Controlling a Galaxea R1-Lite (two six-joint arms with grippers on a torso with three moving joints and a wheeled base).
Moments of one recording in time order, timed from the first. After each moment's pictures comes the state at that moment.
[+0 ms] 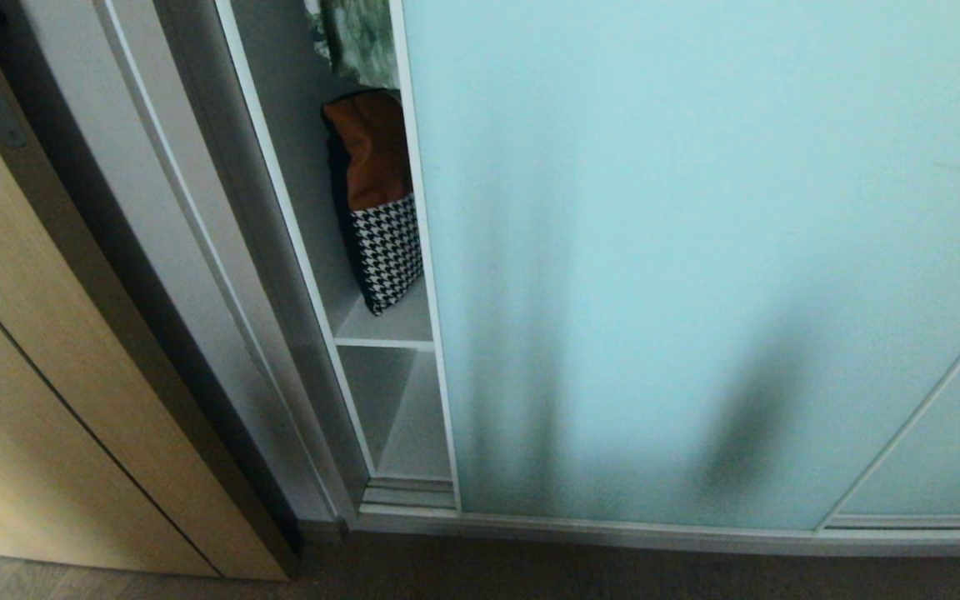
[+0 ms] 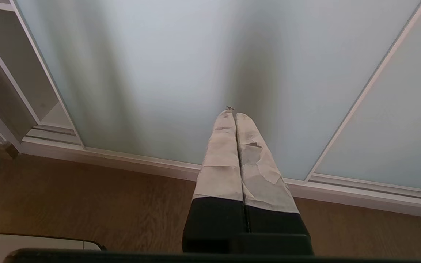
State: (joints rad) left arm 0.02 0.00 0.00 0.00 0.00 0.00; right arm 0.01 0.00 0.00 0.00 0.02 -0.05
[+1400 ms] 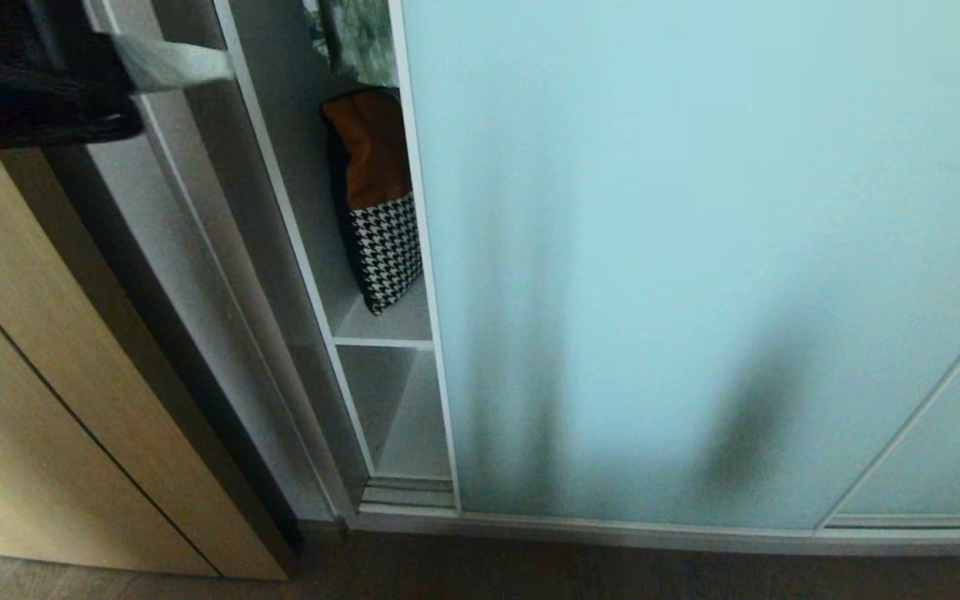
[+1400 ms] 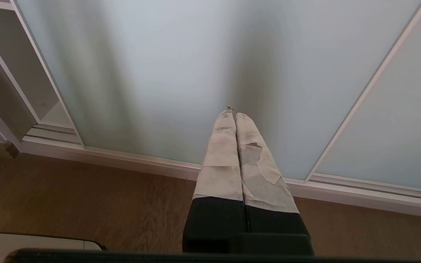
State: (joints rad) left arm -0.13 1.40 -1.45 0.00 -0.50 -0.14; right arm 0.01 0.00 0.00 0.00 0.02 -0.05
